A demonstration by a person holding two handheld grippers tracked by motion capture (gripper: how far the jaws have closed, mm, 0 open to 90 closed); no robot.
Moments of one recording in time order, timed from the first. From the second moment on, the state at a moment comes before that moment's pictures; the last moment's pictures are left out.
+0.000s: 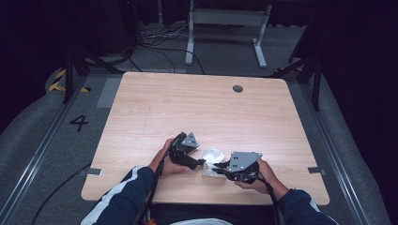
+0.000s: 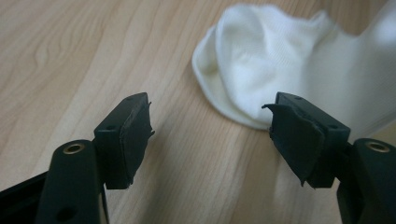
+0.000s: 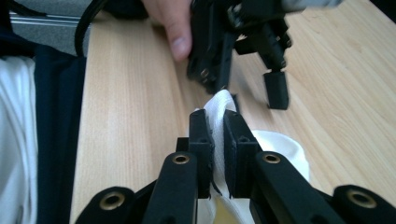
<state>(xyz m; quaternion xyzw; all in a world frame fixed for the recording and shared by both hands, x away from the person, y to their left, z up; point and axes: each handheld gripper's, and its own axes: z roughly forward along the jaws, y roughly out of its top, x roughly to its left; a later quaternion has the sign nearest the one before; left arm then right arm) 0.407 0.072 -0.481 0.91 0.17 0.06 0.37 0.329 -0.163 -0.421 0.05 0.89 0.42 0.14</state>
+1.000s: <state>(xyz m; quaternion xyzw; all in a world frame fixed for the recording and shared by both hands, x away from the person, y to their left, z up) 0.402 0.084 -0.468 0.90 0.17 0.05 0.41 0.393 -0.155 -0.458 0.13 0.91 0.36 0.14</state>
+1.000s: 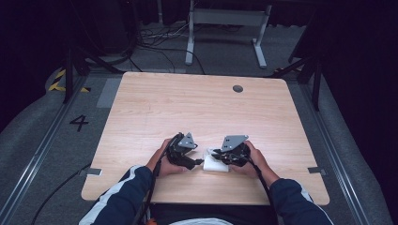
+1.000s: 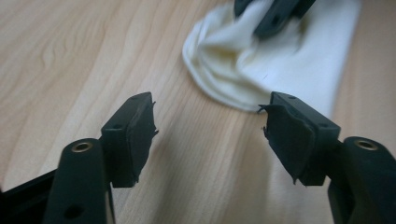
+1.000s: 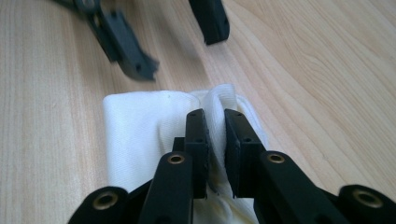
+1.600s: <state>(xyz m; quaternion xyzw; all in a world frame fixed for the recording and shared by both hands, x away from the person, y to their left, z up) 0.371 0.043 -0.473 0.91 0.08 -0.01 0.40 0.393 -0.160 -0.453 0.14 0.91 0.37 0.14</state>
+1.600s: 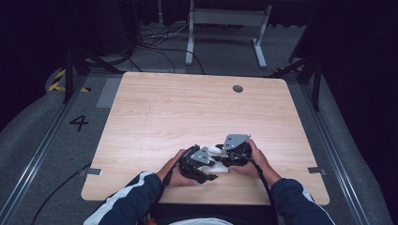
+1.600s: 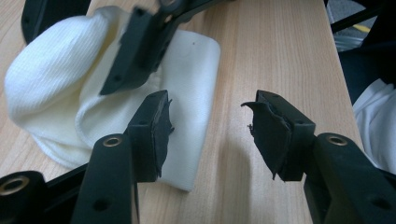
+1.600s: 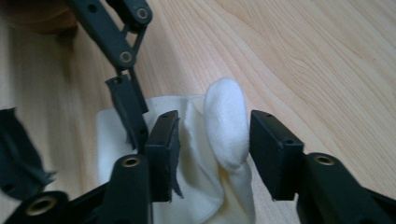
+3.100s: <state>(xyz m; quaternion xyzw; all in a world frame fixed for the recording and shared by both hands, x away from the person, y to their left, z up) 0.400 0.056 -0.465 0.91 0.13 0.09 0.39 0.389 -0.178 -0.447 0.14 0.91 0.36 0.15</state>
